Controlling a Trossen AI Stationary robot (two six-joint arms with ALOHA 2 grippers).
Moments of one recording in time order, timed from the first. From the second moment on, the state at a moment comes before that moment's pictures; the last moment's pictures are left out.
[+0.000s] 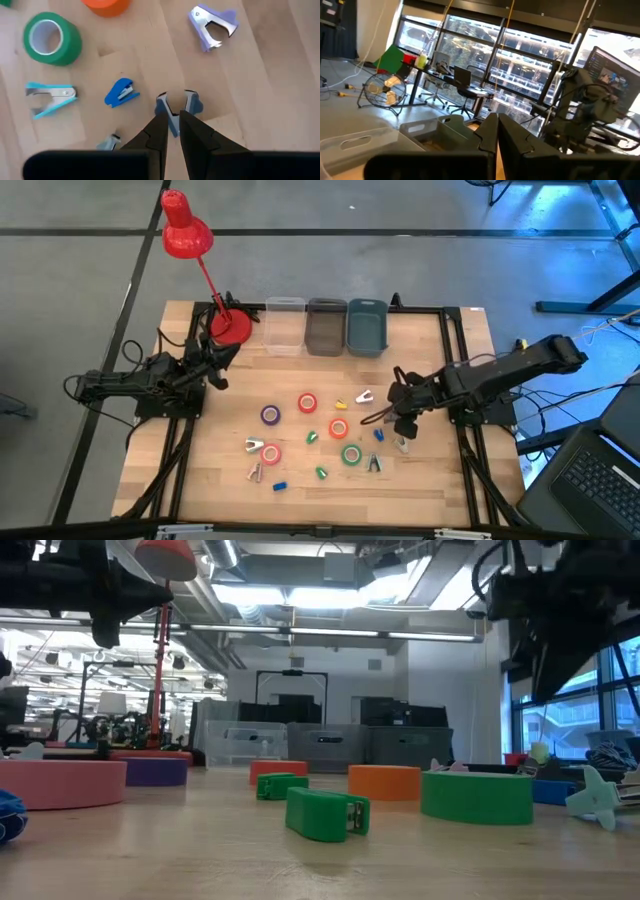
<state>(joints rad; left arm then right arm) 0.03 0.02 0.09 0.18 -0.48 -0.26 0.28 1.18 0.75 -0.76 0.10 0.57</state>
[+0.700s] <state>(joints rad) 0.03 0.02 0.09 0.16 -0.48 -0.30 0.27 1.18 0.53 -0.51 0.24 0.62</state>
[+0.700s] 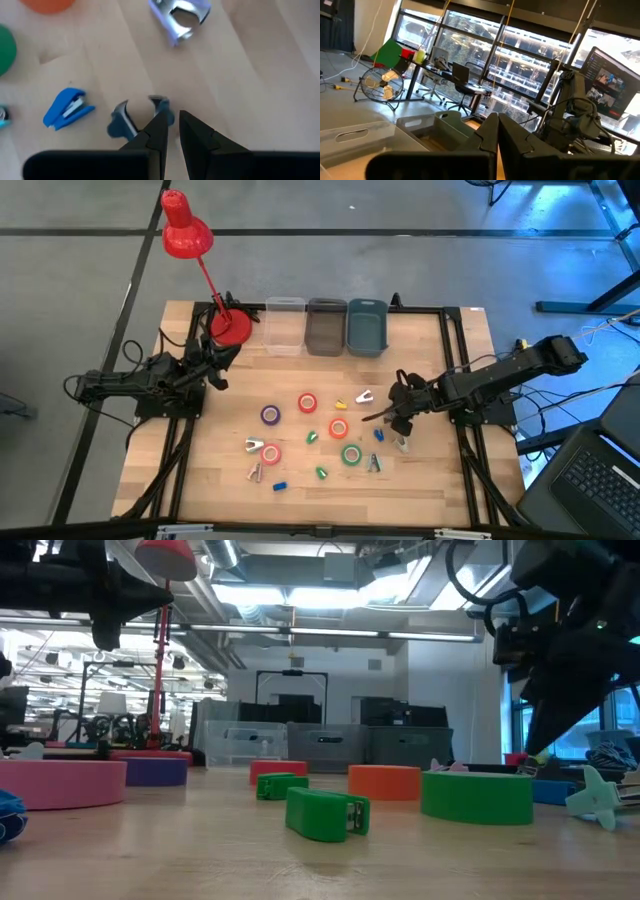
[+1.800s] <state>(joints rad) 0.03 0.02 0.09 0.15 -0.48 -0.30 0.19 1.19 0.53 -0.47 0.04 0.62</state>
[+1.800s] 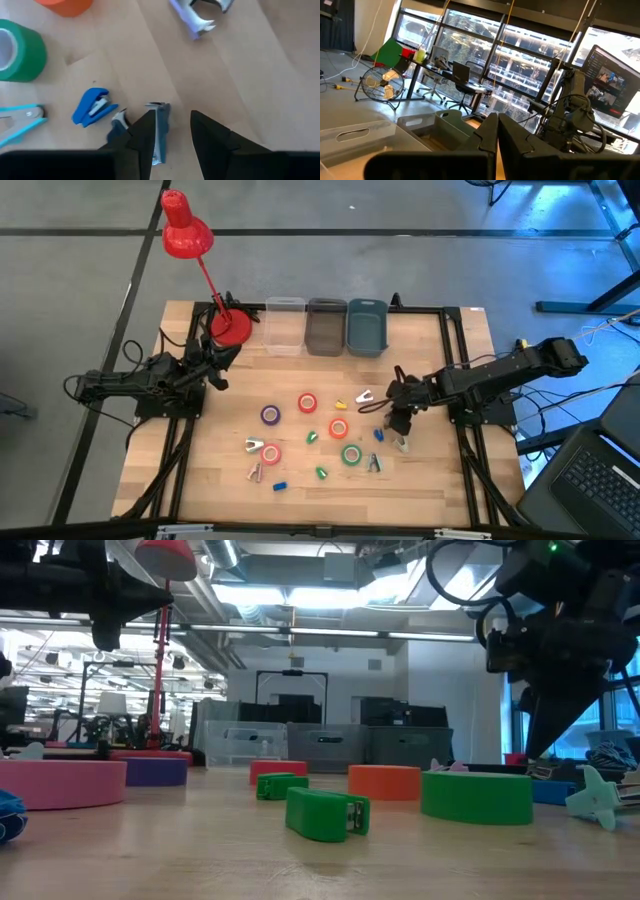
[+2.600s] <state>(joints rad) 0.03 0.02 0.09 0.15 -0.48 -0.30 0.19 1.19 0.47 -0.38 0.00 0.67</state>
